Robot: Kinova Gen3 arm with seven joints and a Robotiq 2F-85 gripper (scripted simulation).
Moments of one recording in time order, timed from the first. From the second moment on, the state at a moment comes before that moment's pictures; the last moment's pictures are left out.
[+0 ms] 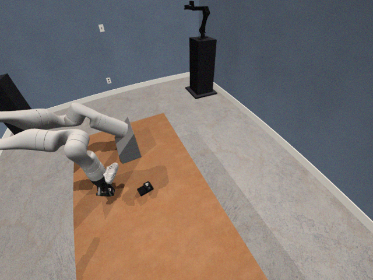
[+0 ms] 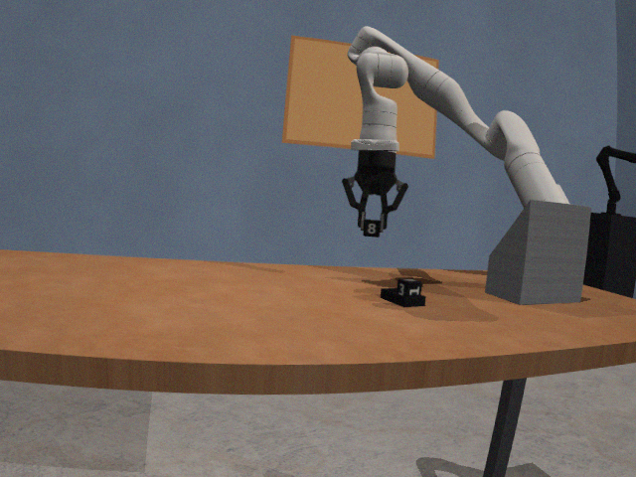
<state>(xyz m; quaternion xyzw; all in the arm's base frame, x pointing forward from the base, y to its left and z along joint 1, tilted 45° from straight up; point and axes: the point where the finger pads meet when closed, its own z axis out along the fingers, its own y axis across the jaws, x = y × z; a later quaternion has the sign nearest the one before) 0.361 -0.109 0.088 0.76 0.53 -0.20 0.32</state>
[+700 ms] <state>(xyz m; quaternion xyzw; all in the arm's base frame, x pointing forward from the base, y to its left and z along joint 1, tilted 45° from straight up) 0.364 -0.101 0.080 0.83 0.41 -0.15 0.35</state>
